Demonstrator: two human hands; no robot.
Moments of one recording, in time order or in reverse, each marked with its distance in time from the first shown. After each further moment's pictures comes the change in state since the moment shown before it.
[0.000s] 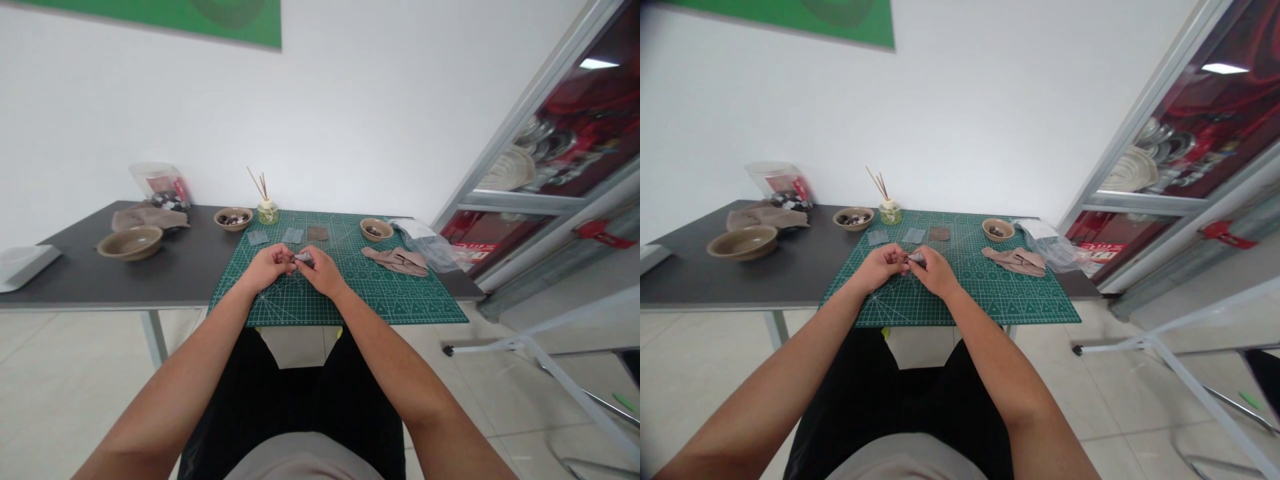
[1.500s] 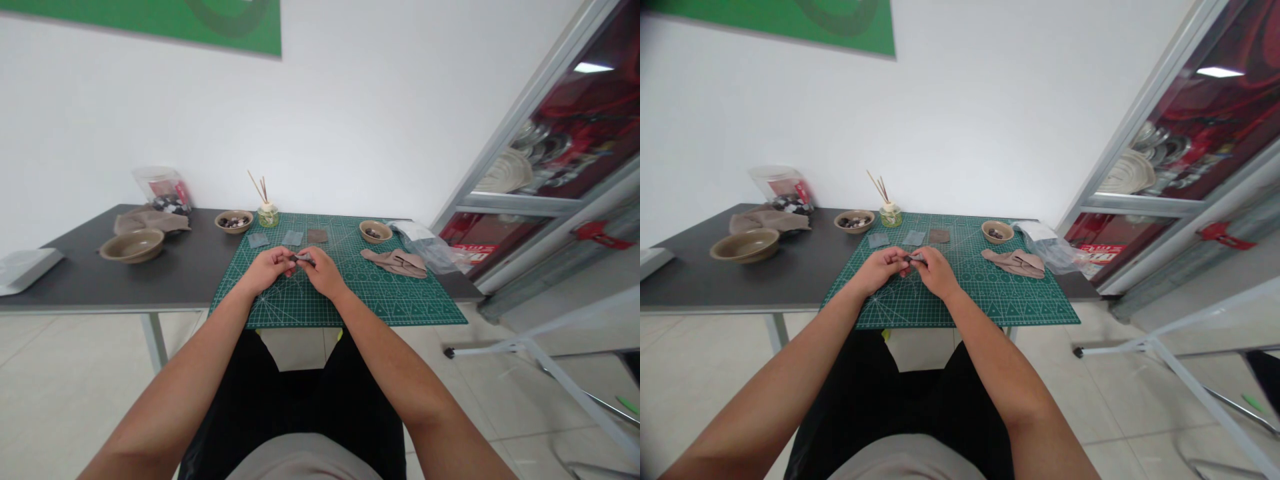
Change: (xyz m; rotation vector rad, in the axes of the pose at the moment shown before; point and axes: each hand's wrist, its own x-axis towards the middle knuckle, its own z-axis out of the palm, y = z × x) left_hand 0.001 -0.001 -0.004 0.029 -0.040 0.021; right_hand 0.003 0.010 0.003 -0.006 0.051 -0.063
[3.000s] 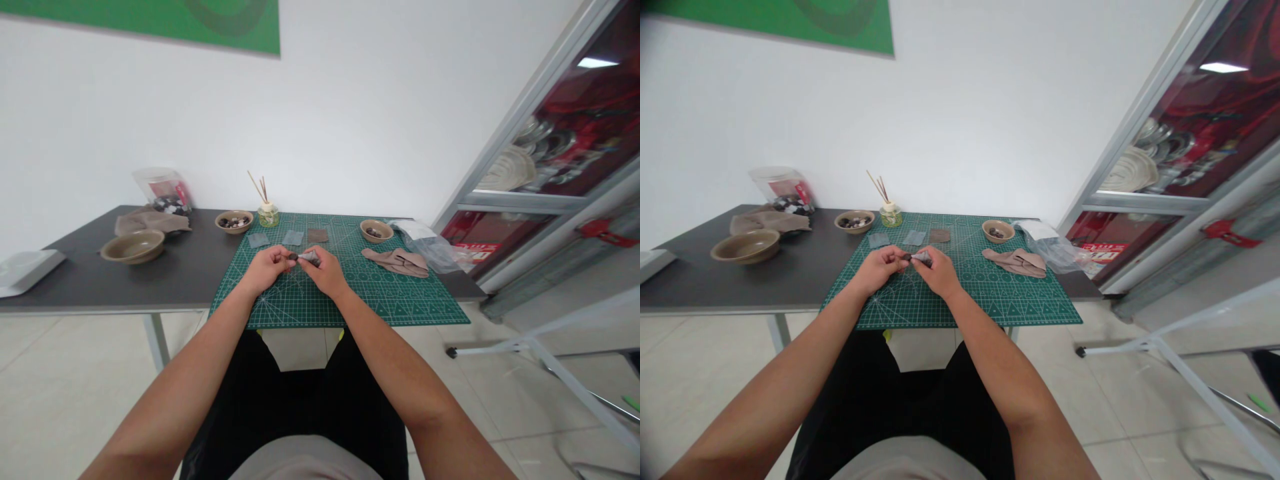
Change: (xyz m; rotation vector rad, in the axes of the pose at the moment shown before) left_hand 0.003 -0.009 -0.002 0.084 0.118 -0.008; right_hand -0.003 -0.006 -0.003 0.053 0.056 0.182
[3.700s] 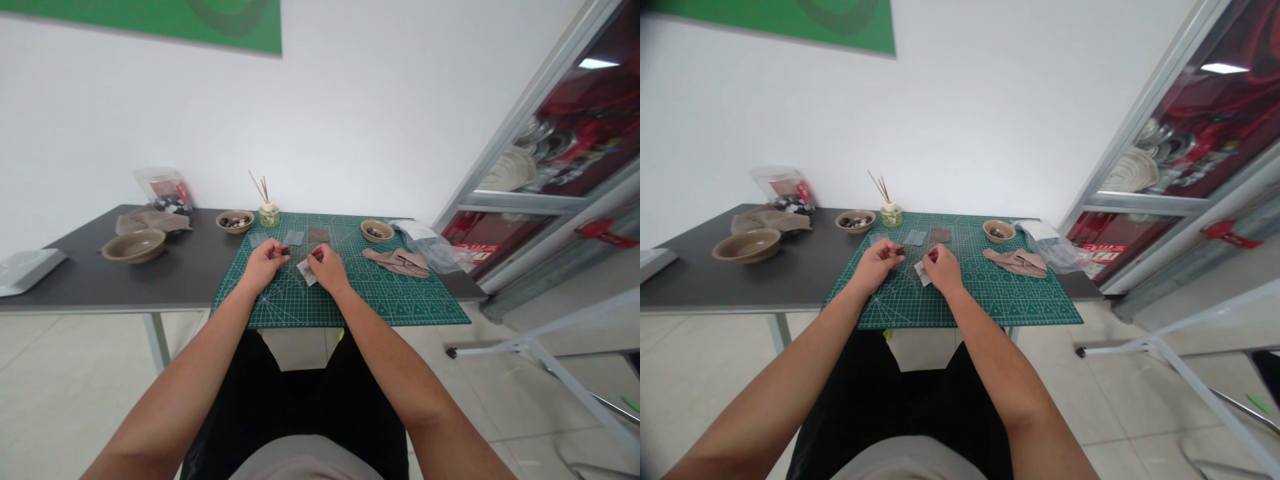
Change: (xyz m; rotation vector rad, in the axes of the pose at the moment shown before) left_hand 0.005 -0.006 0.000 -0.044 0.213 0.089; right_hand 0.008 0.009 0.006 -0.200 0.068 0.231
